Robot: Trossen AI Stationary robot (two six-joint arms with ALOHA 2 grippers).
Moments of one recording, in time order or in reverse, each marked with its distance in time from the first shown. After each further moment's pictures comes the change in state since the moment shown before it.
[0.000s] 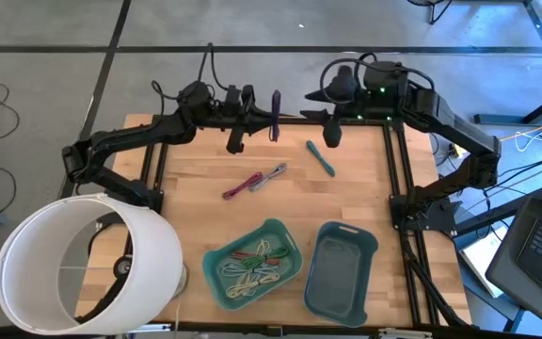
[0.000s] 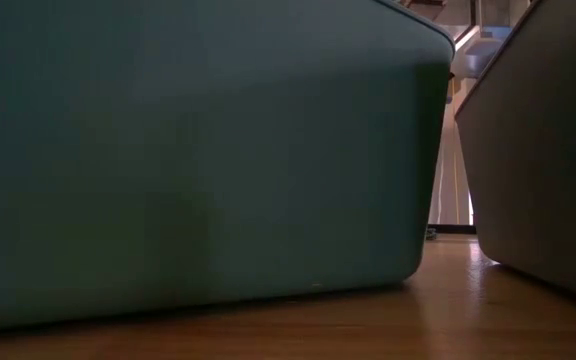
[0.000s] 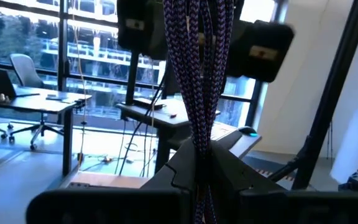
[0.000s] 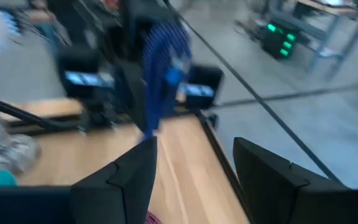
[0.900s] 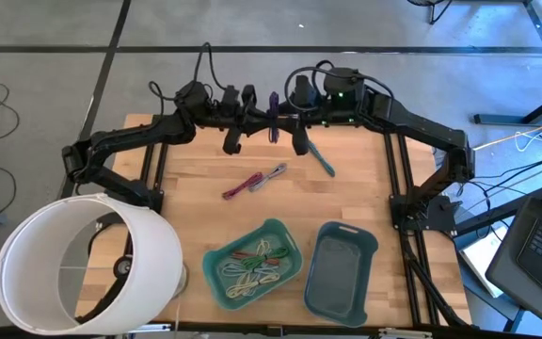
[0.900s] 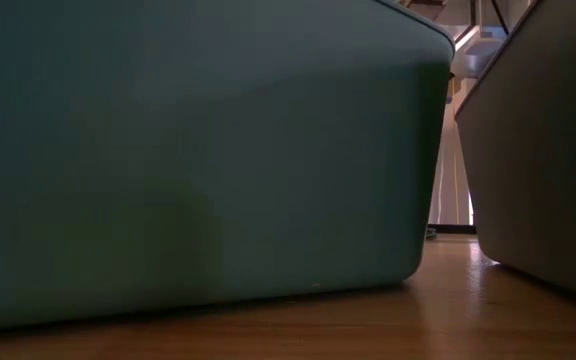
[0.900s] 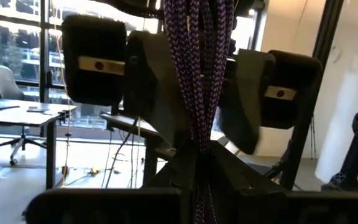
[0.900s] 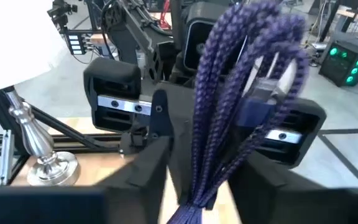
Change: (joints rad) left arm -0.001 0.001 0.000 0.061 0.061 -0.021; right arm 0.020 0.189 0.000 0.268 -0.203 0.004
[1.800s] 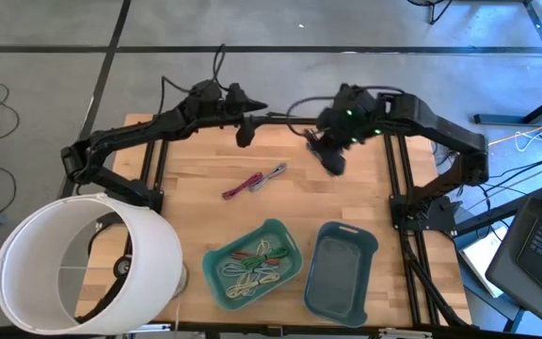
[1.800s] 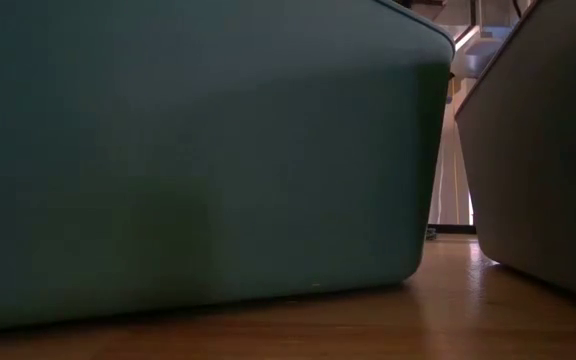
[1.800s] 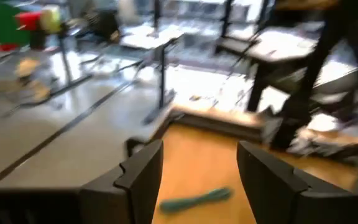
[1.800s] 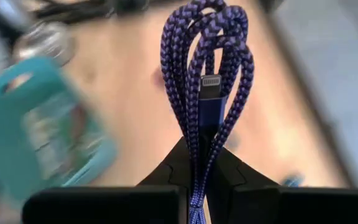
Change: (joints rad) left arm 0.050 -0.006 -0.001 -0.423 -0.377 0.239; right arm 0.033 -0.105 0.015 -0.692 0.112 0.101
